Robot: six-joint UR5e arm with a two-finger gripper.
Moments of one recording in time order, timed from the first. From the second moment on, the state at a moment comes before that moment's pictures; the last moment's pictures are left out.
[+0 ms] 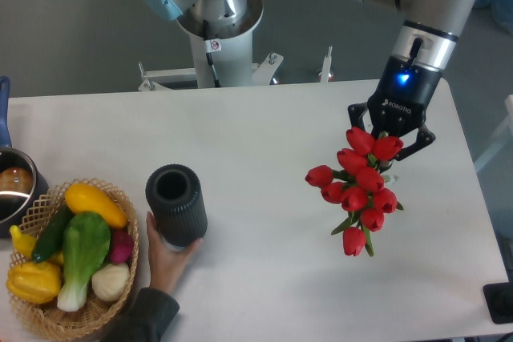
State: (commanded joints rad) arm 2.83 -1.80 -1.64 -1.04 0.99 1.39
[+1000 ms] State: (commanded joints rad) arm 2.72 -2.01 -1.45 -1.10 1.46 1.22
